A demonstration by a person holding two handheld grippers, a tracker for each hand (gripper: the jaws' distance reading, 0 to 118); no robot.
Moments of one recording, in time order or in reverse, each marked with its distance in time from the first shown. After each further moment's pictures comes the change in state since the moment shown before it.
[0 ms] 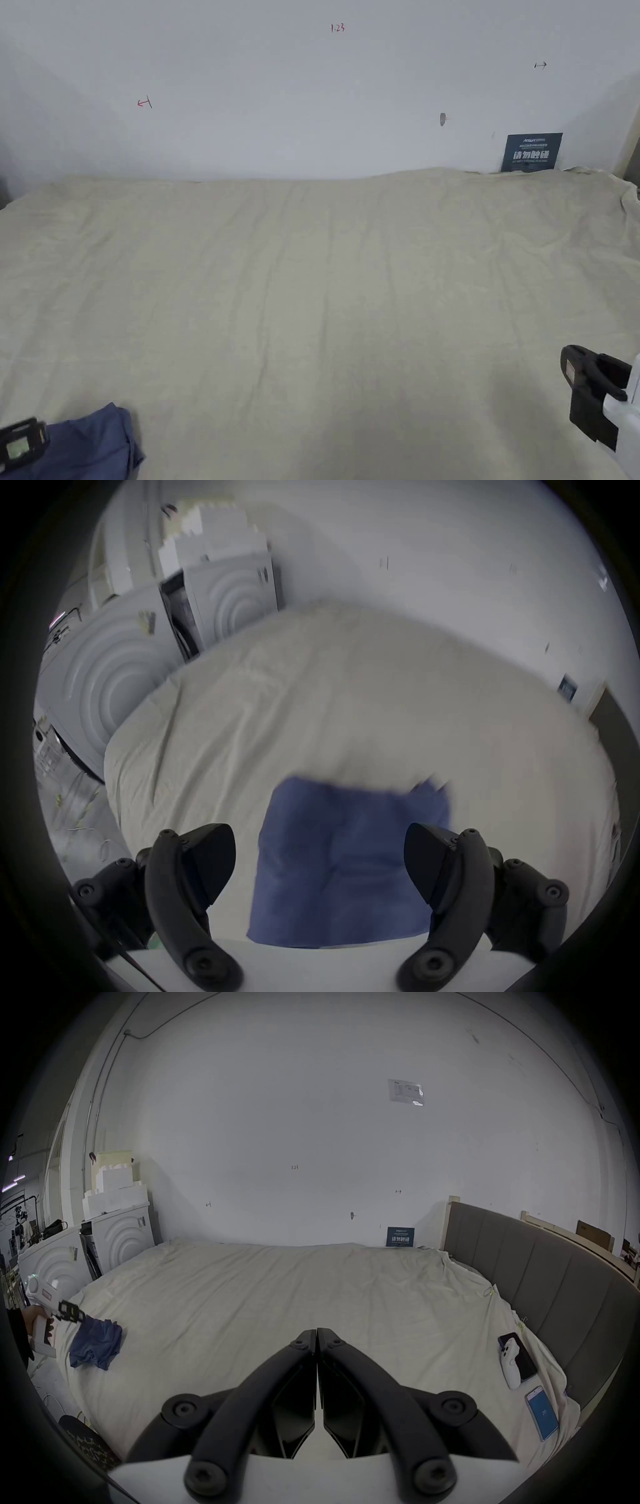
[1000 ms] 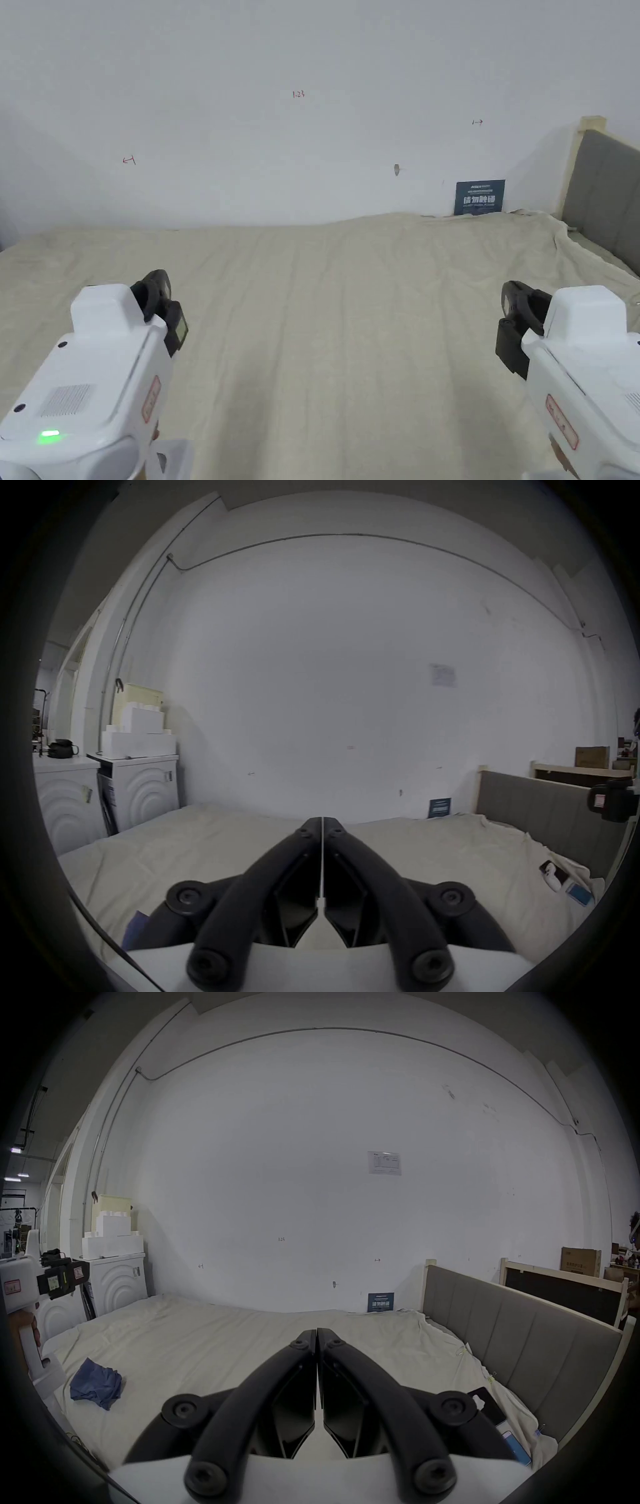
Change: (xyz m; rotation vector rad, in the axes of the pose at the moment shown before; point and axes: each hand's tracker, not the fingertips) left arm 0.246 -0.036 0.242 0.773 -0.390 -0.147; right arm 0.014 0.069 0.061 0.273 -0.059 0.001
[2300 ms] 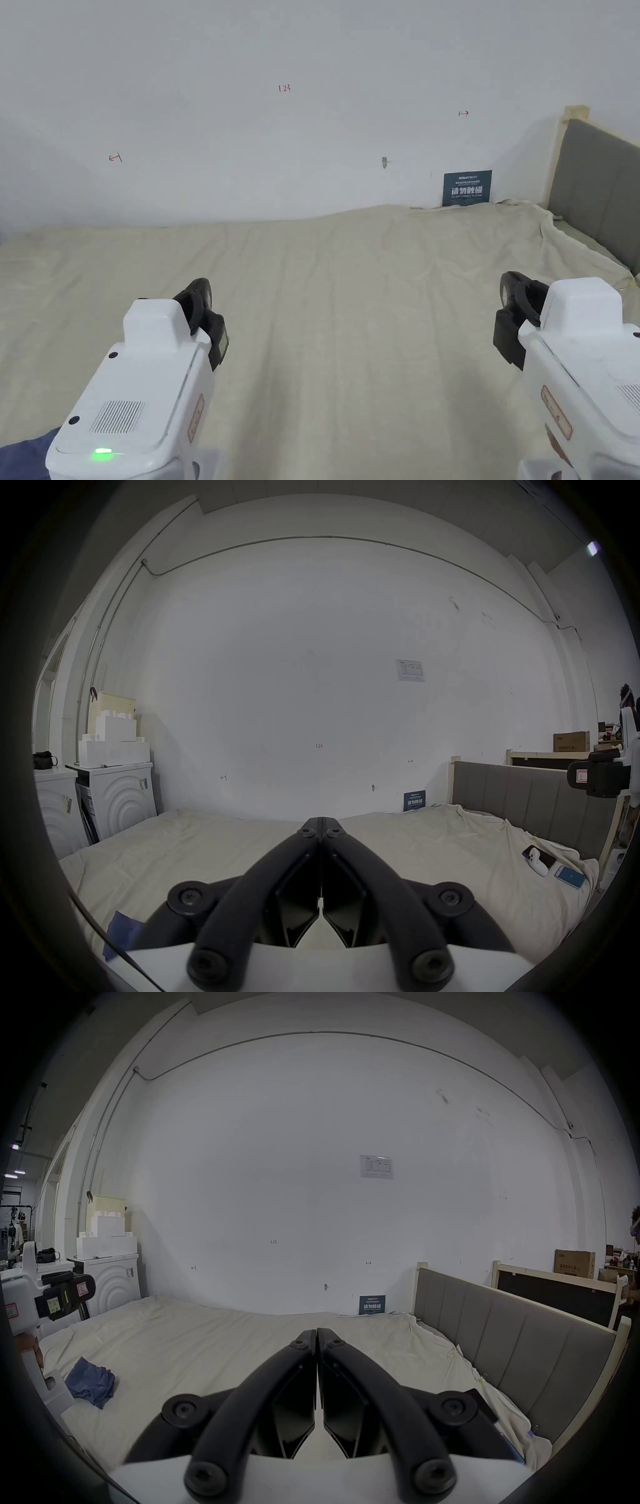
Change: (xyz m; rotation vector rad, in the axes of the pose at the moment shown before) left arm 0.041 -0.018 0.010 -0.003 -0.101 -0.055; right arm -0.023 0.009 -0.024 0.015 -0.027 0.003
